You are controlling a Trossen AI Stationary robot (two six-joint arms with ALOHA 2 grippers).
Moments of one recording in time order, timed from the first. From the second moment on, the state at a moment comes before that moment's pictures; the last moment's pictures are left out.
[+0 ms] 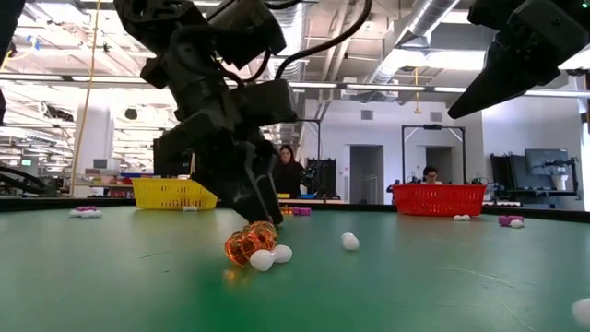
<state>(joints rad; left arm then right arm) -0.11 1.83 0.96 -0.01 0.00 0.06 0.59 1.15 0.68 -0.48 0.84 0.70</state>
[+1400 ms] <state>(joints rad) -0.11 1.83 1.01 -0.12 0.05 0.15 0.59 1.15 0.68 -0.49 0.83 0.70</state>
